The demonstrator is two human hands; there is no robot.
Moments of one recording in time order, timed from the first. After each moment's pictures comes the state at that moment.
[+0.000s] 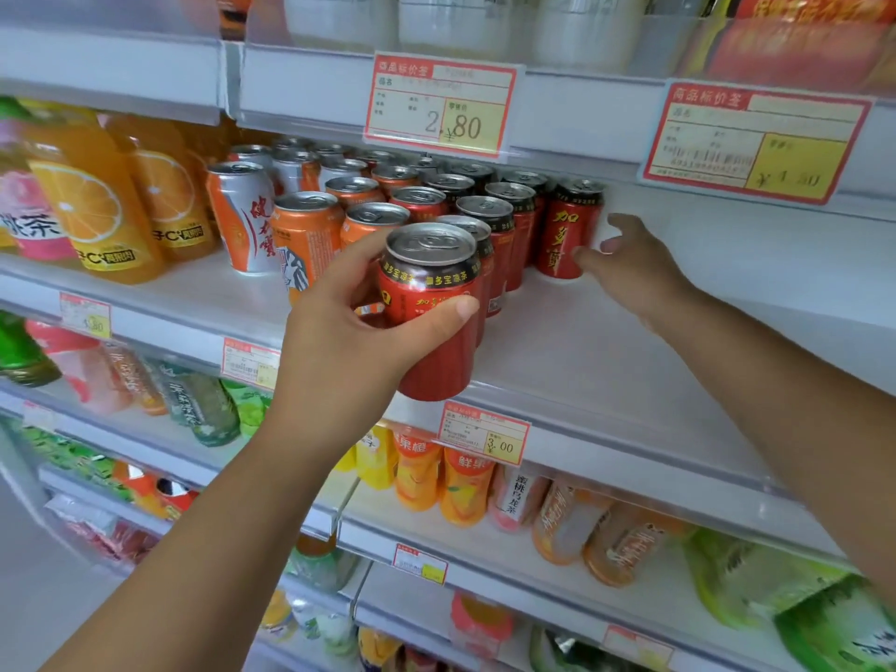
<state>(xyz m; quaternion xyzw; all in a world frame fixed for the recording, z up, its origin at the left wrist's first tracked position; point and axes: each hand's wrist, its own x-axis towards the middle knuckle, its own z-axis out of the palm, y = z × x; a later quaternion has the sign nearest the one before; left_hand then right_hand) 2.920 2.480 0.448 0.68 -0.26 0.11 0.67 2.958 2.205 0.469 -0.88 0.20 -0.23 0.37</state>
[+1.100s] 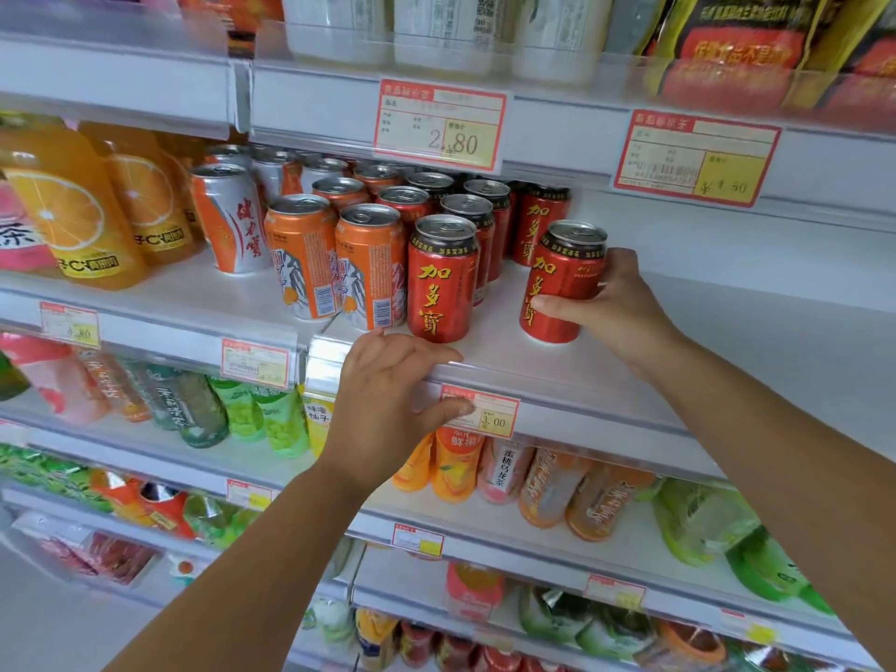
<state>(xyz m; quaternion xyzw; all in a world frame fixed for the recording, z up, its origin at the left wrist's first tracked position) 2.951 2.474 0.365 0.81 -0.42 0.26 0.32 2.900 2.228 0.443 -0.83 0.19 -0.23 0.47</state>
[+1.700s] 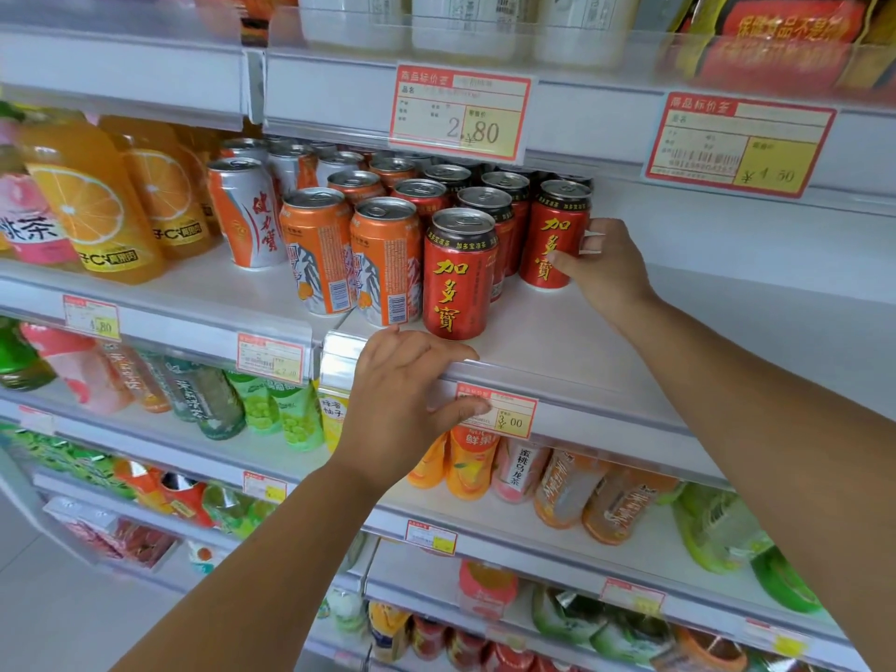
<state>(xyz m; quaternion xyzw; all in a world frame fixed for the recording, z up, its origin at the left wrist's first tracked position) 2.951 2.475 0.362 0.80 -0.42 0.27 0.33 2.965 2.214 0.438 -0.83 0.21 -0.29 0.43</state>
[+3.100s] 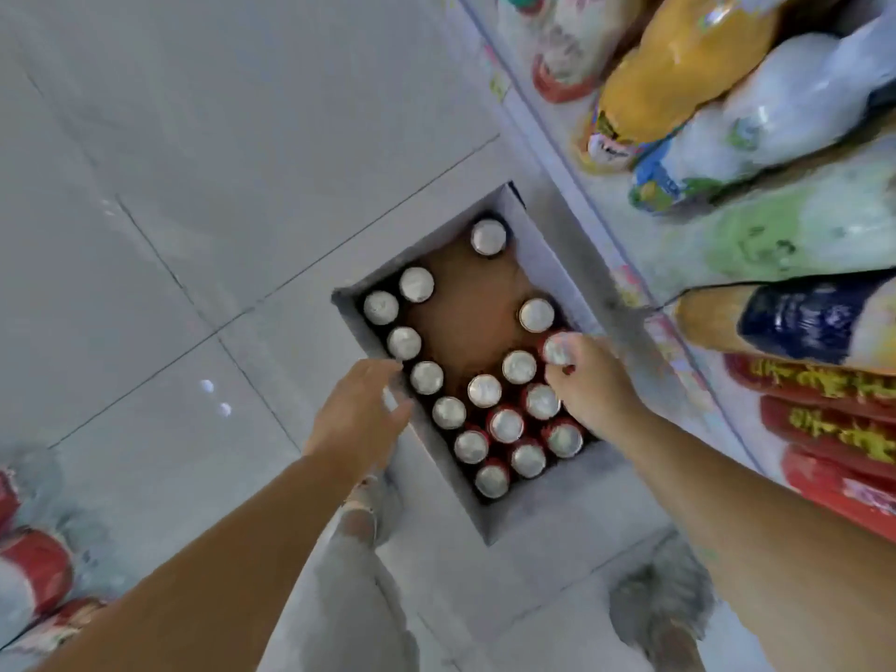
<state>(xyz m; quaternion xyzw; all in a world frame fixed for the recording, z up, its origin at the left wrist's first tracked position) 2.775 2.842 -0.343 0.84 0.29 -0.32 0.32 2.880 2.603 -0.377 -0.89 0.03 0.39 0.24</state>
